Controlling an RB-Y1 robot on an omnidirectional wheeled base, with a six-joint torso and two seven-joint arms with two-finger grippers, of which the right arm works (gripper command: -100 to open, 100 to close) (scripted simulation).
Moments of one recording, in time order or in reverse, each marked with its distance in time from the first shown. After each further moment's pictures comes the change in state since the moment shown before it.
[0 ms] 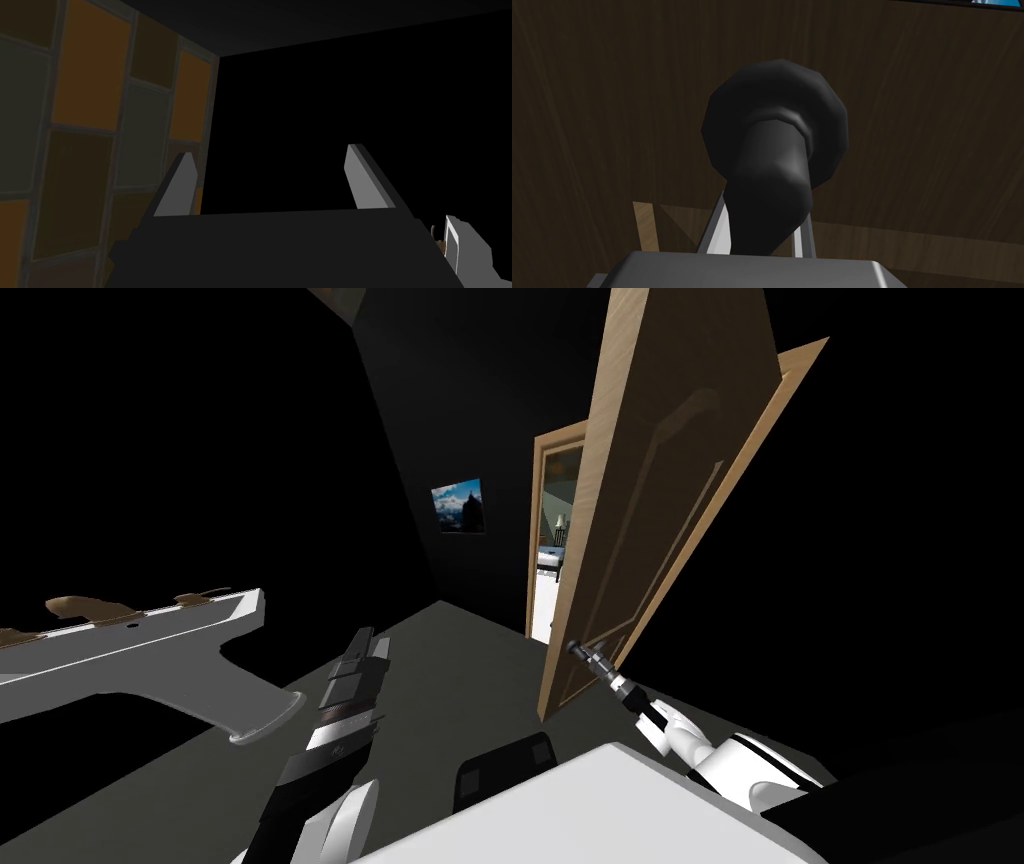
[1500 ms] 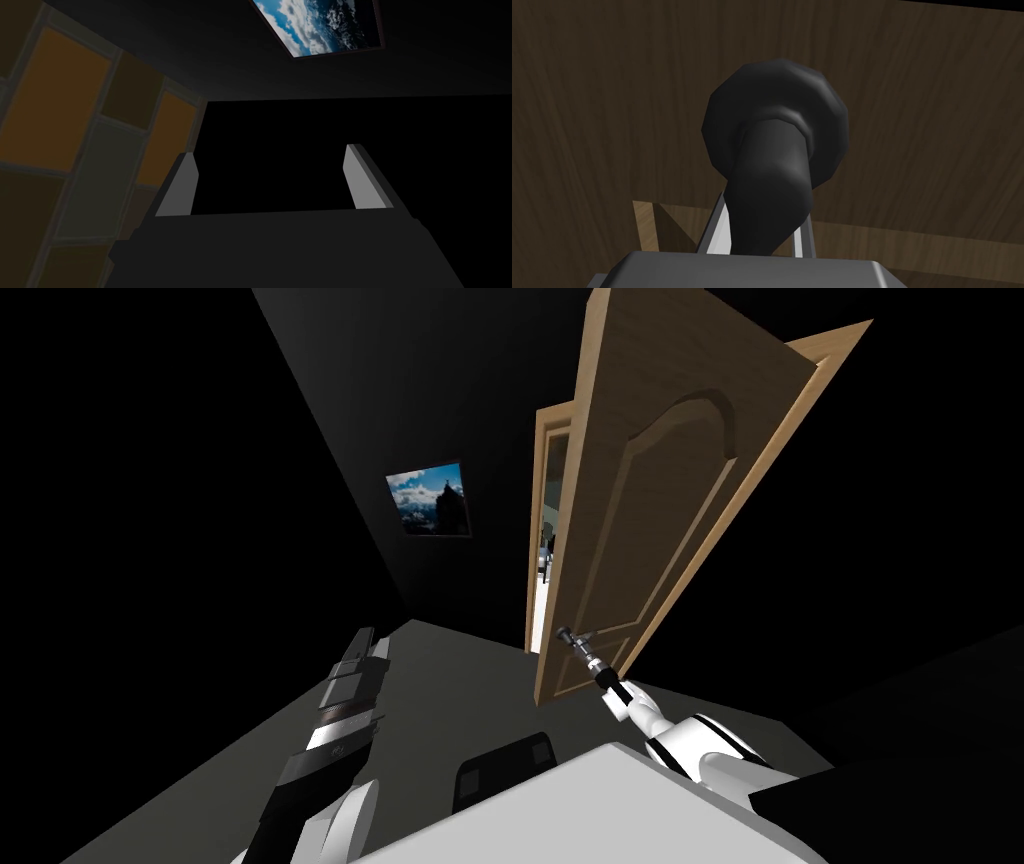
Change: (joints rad) arm -0.132 0.109 -0.074 -0.017 -0.050 0.243 0.120
